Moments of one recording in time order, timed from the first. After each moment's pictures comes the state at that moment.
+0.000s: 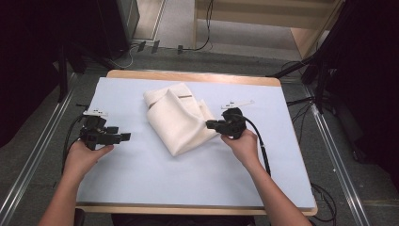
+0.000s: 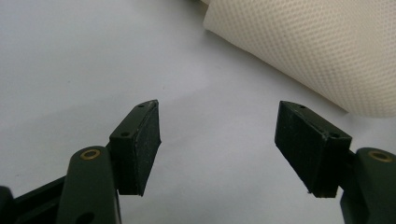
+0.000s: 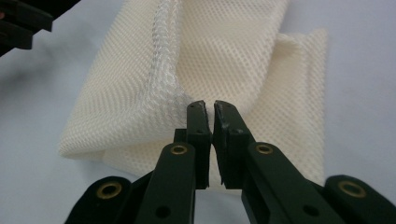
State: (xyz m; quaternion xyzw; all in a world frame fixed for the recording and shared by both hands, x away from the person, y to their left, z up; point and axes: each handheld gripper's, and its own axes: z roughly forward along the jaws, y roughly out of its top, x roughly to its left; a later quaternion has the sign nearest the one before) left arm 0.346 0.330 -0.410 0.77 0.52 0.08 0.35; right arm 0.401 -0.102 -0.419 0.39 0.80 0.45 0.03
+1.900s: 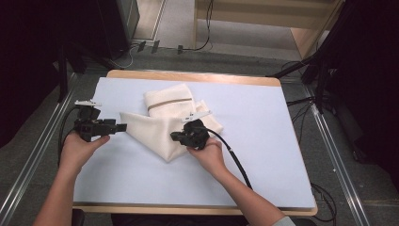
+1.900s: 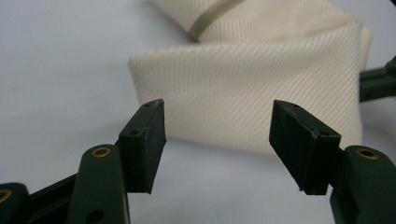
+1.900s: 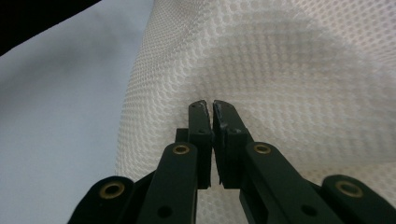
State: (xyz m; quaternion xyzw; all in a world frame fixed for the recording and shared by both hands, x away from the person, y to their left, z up) left arm 0.361 0.339 -0.382 0.76 0.53 0.07 0.38; right arm 0.377 0.003 -0.442 0.31 0.84 0.45 0.01
